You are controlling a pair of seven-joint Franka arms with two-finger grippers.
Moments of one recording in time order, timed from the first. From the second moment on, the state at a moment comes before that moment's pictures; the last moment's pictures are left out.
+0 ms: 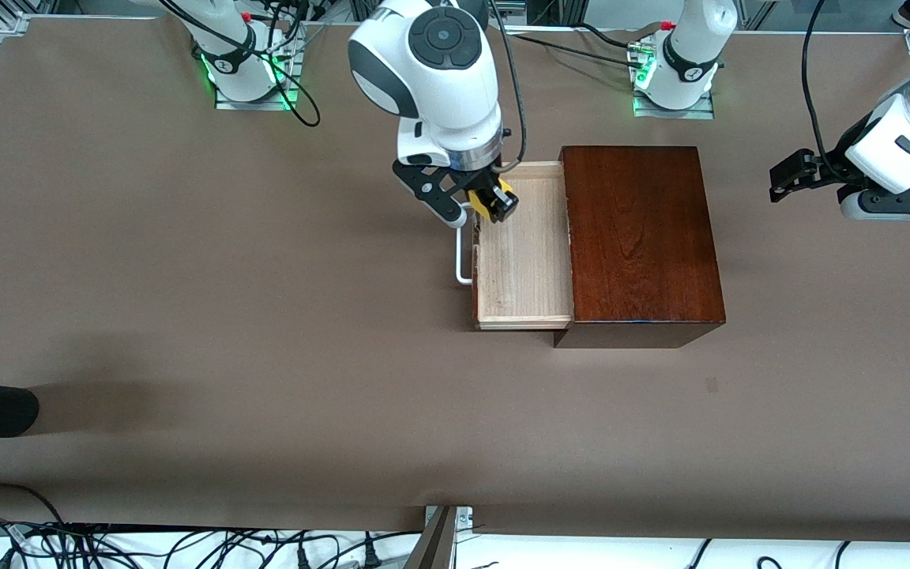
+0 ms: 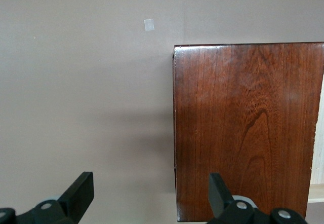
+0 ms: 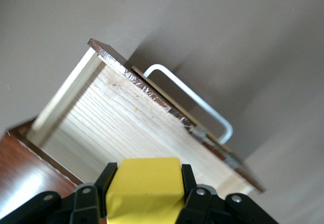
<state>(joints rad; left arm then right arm) -0.21 -0.02 0.14 -1.69 0.01 1.58 -0.07 0.64 0.67 0.31 -1.07 -0.12 1.86 1.83</state>
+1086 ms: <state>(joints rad) -0.18 -0.03 0.14 -1.65 0.01 1.61 -0.07 0.86 0.86 0.04 -1.02 -0.13 2.07 2.63</state>
